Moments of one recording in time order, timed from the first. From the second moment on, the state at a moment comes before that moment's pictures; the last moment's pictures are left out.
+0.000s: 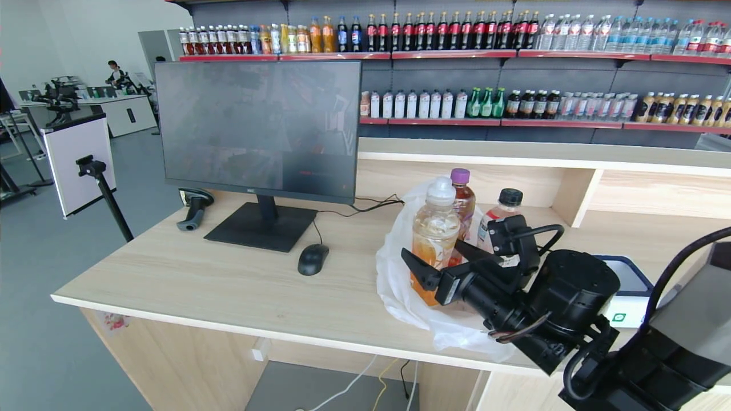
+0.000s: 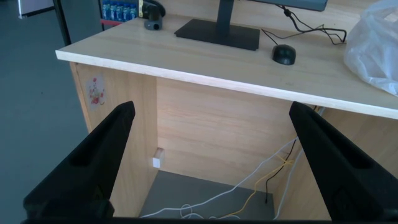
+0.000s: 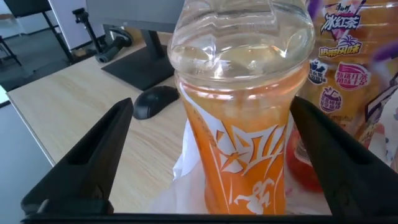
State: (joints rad) left arm 0.00 0.00 0.00 -0.01 0.00 -0.02; right arm 0.62 2.01 -0.51 -1.57 -0.09 0.16
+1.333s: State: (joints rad) left arm 0.00 0.00 0.00 0.00 0.00 -0.01; right arm 0.57 1.13 0.00 -1.02 -0.07 0.08
